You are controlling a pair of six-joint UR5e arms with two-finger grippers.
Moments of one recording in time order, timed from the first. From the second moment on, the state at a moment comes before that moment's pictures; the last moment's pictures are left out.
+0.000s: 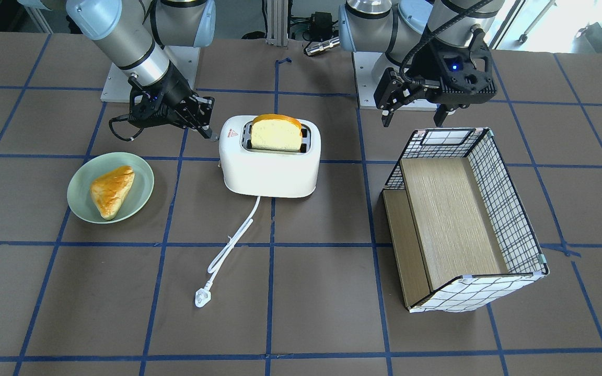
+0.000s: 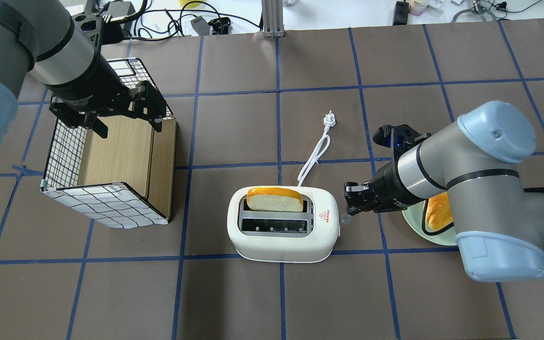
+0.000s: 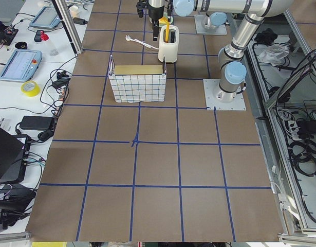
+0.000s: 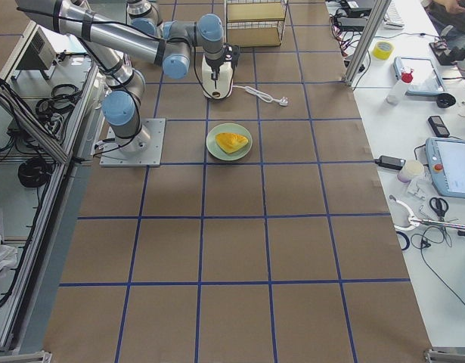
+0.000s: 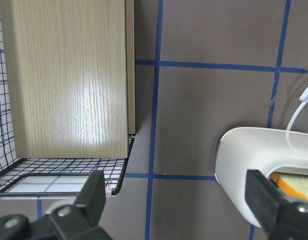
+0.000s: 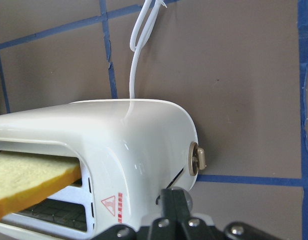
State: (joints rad) left arm -1.58 -1.47 -1.66 -1.52 1.55 -0.08; right arm 1.55 -1.81 2.24 -2.01 -1.17 0.08
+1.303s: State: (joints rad) left arm -1.58 -1.47 -1.66 -1.52 1.55 -0.08; right arm 1.55 -1.73 2.25 -2.01 -1.17 0.06
